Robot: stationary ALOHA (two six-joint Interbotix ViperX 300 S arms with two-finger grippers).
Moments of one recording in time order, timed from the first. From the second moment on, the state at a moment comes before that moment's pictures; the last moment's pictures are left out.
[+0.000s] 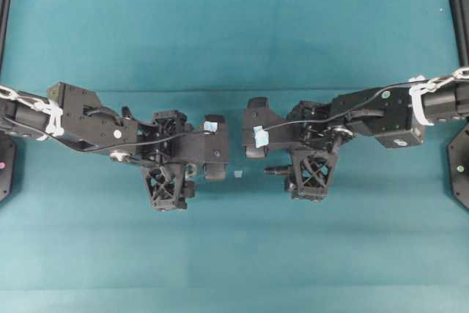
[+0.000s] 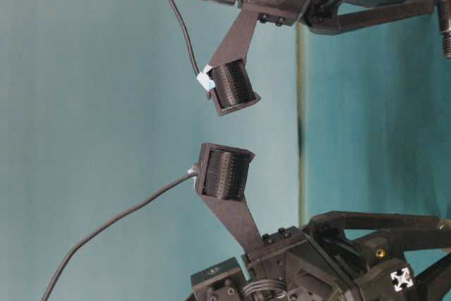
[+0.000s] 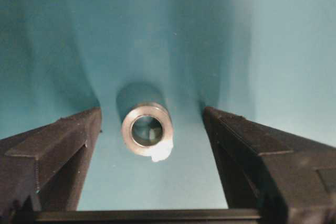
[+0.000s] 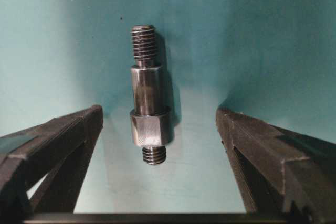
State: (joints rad) left arm 0.00 0.17 0.58 0.02 0.36 -0.02; right arm -0.08 0.16 0.60 0.24 0.57 -0.19
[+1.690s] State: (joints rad) left arm 0.00 0.16 0.61 0.02 0.35 -0.01; right arm -0.08 0.17 0.59 0.23 0.62 -0.19
